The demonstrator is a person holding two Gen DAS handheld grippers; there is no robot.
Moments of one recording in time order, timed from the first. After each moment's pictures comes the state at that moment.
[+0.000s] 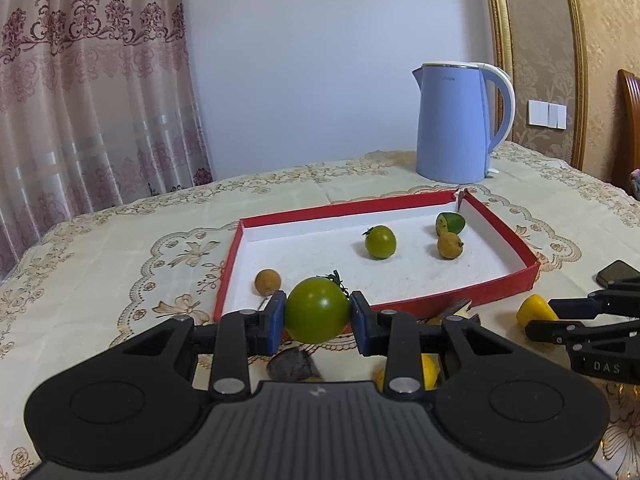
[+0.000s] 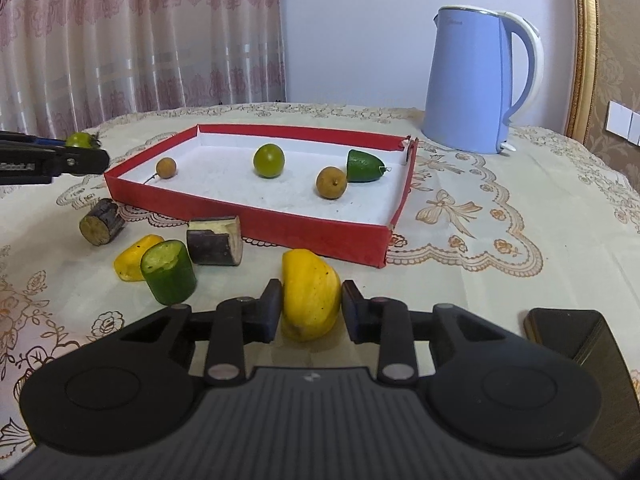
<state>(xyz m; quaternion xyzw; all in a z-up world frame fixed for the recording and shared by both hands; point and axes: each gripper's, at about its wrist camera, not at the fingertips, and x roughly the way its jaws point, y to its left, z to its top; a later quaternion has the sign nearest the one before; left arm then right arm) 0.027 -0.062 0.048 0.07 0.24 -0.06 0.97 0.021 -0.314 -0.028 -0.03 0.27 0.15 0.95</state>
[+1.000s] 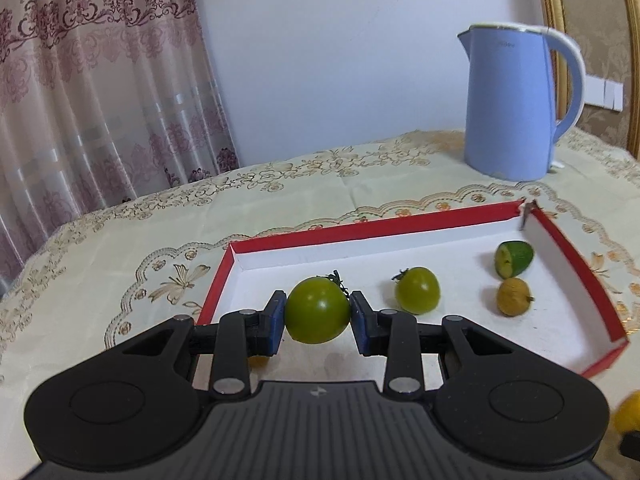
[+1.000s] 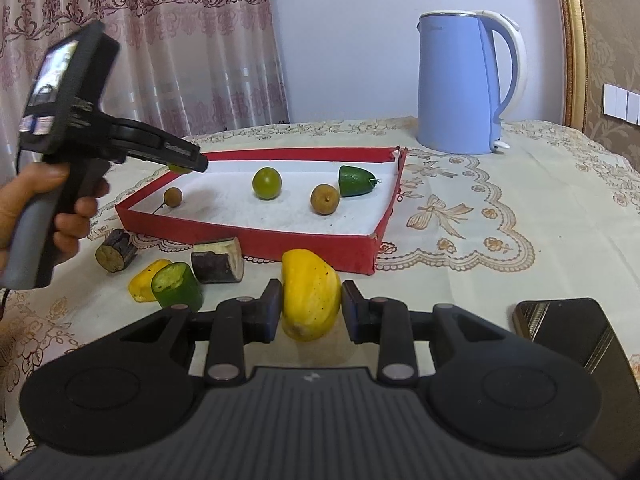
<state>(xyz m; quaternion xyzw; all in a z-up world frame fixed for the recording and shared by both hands) 0.145 -0.103 0.039 0.09 0.29 0.01 0.95 0.012 -0.336 -0.021 0.02 0.25 0.16 0.95</state>
